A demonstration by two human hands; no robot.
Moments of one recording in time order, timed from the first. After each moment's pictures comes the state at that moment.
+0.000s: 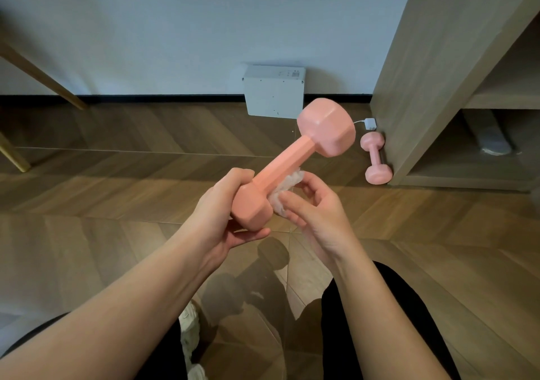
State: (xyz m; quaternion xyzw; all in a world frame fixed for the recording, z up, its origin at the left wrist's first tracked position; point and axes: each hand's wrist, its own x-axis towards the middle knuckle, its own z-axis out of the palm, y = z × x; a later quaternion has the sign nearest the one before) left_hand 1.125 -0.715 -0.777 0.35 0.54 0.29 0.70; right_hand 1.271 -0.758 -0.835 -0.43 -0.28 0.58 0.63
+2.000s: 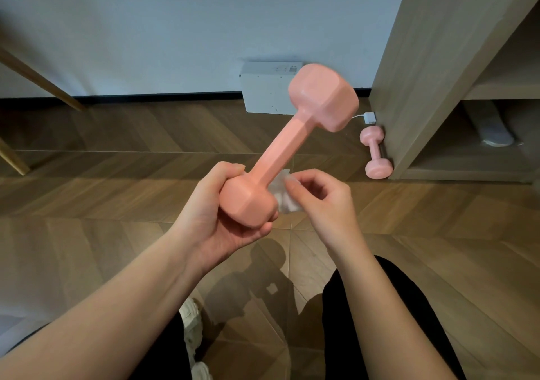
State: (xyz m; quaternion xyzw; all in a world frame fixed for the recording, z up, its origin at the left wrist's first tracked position) left_hand 1.120 -0.713 -0.772 0.27 0.45 0.30 0.80; right_hand 1.279 -0.757 -0.835 -0.56 -0.40 0.38 0.61
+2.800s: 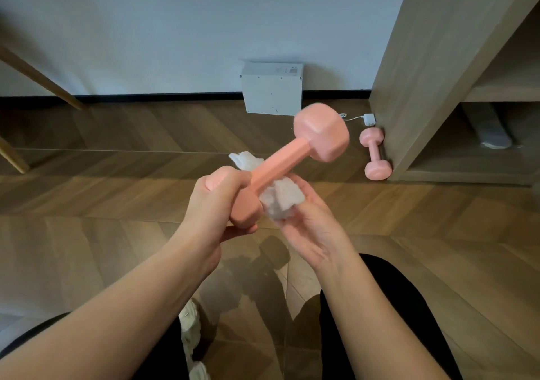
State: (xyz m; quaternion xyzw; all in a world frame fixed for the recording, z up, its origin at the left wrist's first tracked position) left_hand 1.124 -0.718 -0.781 0.44 0.55 0.33 0.63; right_hand 1.255 -0.755 -0.828 -0.31 -0.04 0.70 0.64
